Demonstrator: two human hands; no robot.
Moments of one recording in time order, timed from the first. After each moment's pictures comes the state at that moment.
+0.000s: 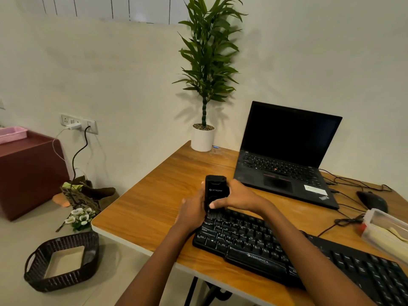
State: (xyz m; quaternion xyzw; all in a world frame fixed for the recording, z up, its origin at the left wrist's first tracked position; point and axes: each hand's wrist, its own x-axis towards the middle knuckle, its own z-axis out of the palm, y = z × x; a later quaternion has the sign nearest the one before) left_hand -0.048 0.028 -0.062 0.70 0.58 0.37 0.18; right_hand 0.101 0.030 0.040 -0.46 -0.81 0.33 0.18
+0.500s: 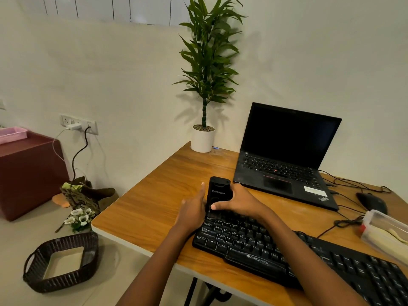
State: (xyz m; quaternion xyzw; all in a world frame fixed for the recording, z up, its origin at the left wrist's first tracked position) left_hand -0.048 0.031 -0.067 0.70 0.58 0.37 0.18; right_hand 0.105 0.022 0.026 -0.45 -0.80 0.33 0.24
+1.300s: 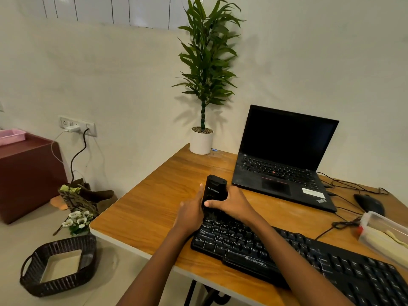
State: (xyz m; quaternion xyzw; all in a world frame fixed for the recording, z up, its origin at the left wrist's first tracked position) left_hand -0.051 0.033 -0.071 0.70 0.58 0.38 0.17; right_hand 0.091 0.025 0.014 -0.50 -0.75 0.30 0.31
